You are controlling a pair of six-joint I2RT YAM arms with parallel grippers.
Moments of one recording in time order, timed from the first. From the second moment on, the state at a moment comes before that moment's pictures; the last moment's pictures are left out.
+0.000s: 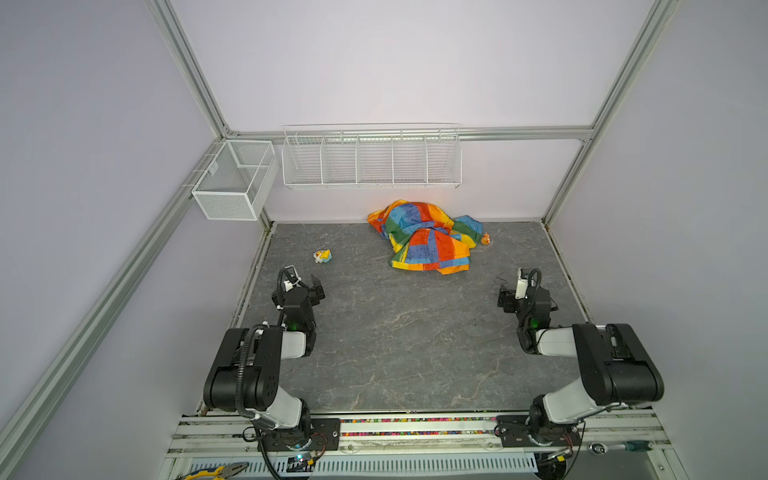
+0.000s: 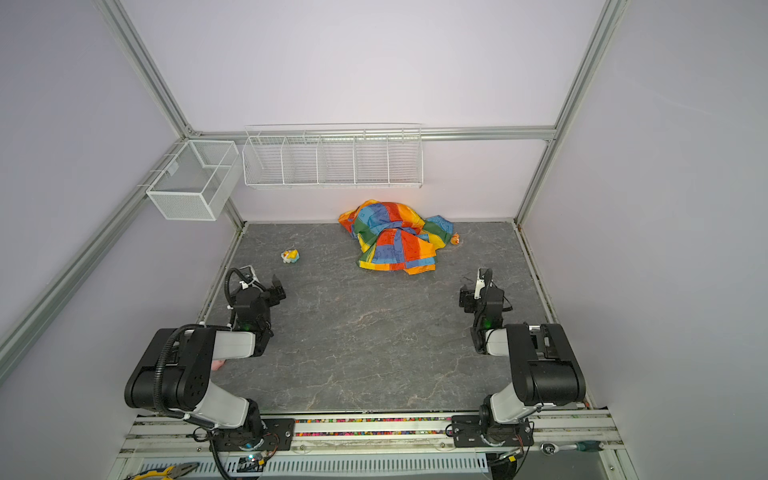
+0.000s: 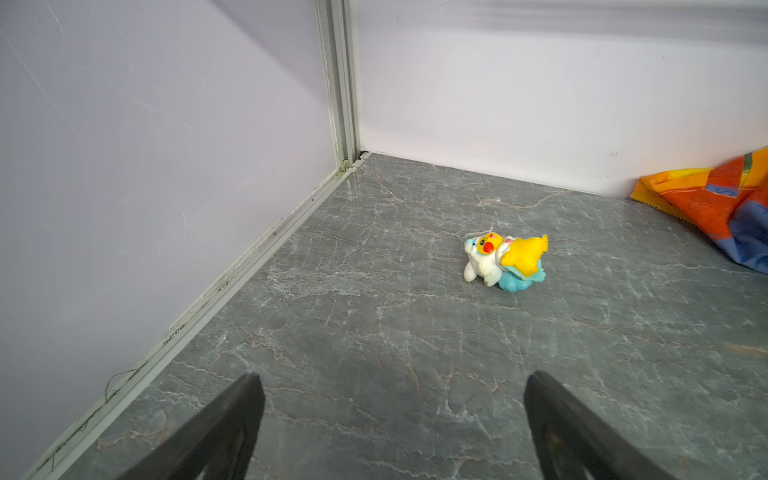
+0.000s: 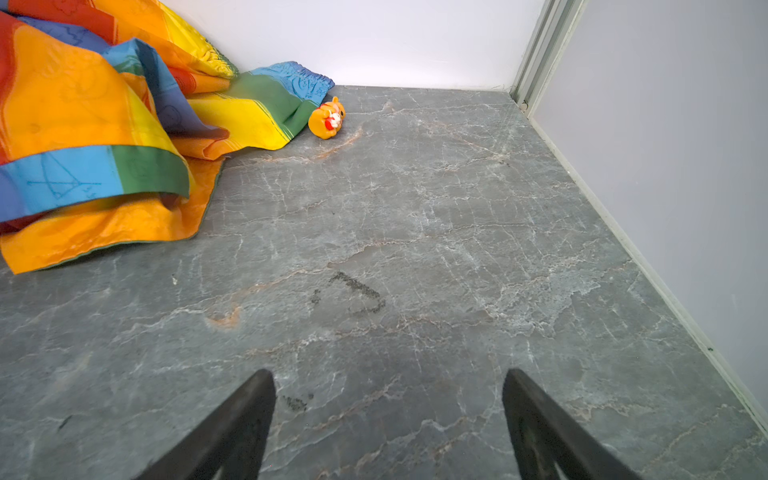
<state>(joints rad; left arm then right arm) -0.07 1.55 0.39 0.92 -0.36 -0.09 0.02 1.55 0.38 0.77 0.13 -0.01</state>
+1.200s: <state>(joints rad) -0.09 0.86 0.63 0.17 -0.51 -0.39 -0.02 1.23 0.91 -0.18 0.15 0.31</state>
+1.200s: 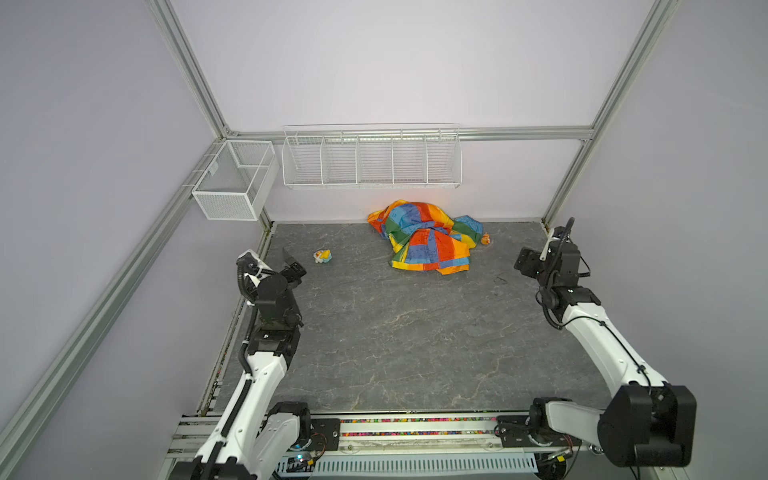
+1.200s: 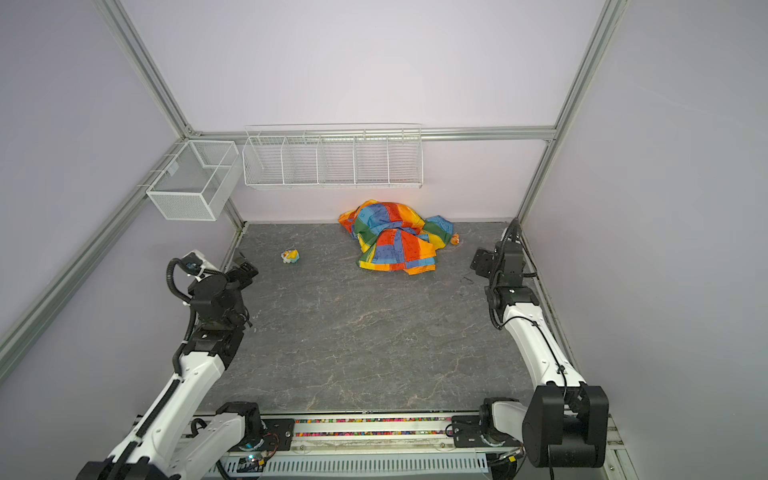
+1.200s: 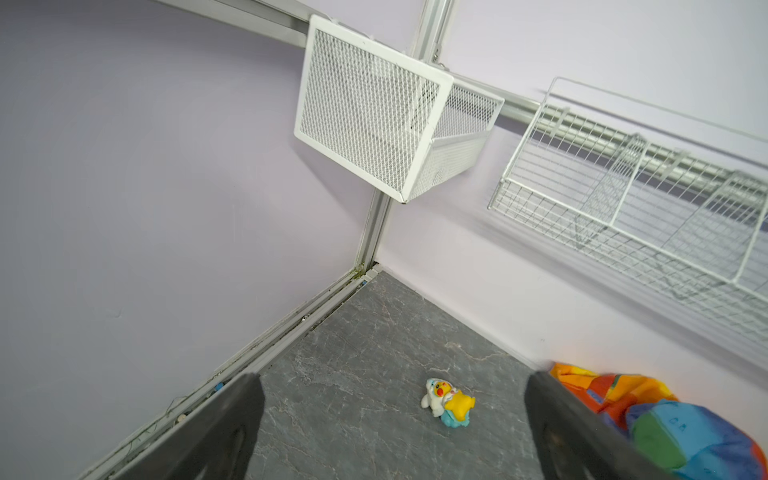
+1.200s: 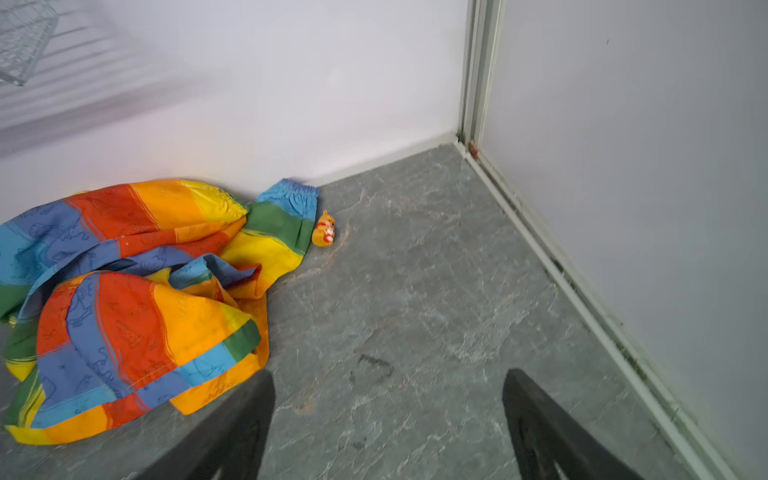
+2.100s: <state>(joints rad) 0.03 0.92 0.77 -0.37 0.13 -0.56 0.11 2.08 1.58 -0.39 -0.39 0.48</state>
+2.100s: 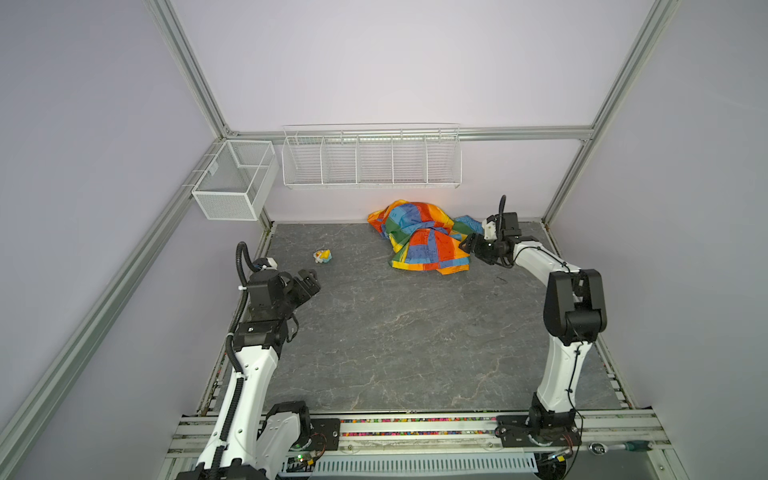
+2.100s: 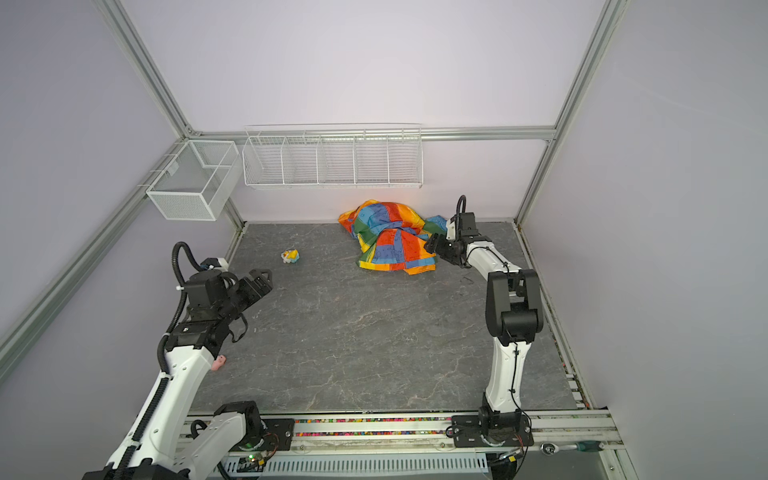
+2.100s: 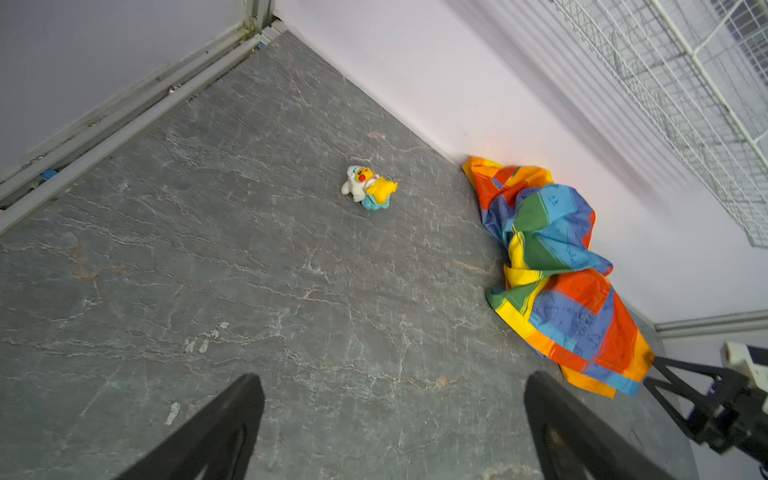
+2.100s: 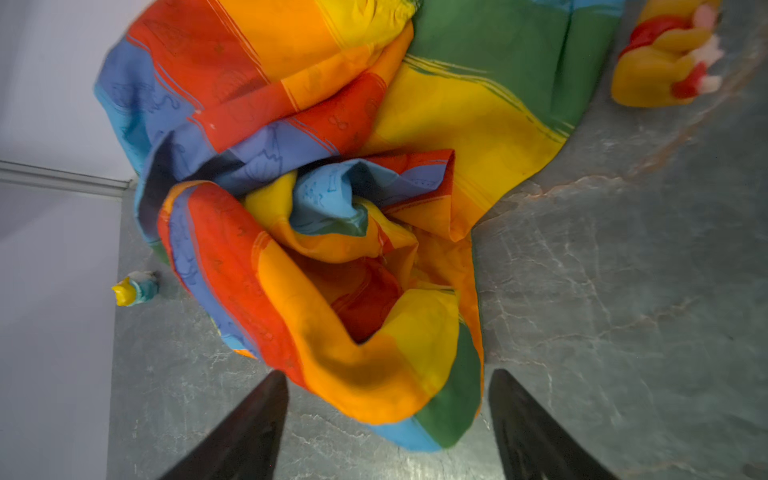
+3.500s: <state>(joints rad) -0.16 1.08 0.75 -0.26 0.30 -0.58 0.49 1.48 1.18 -0.69 -0.37 0.30</state>
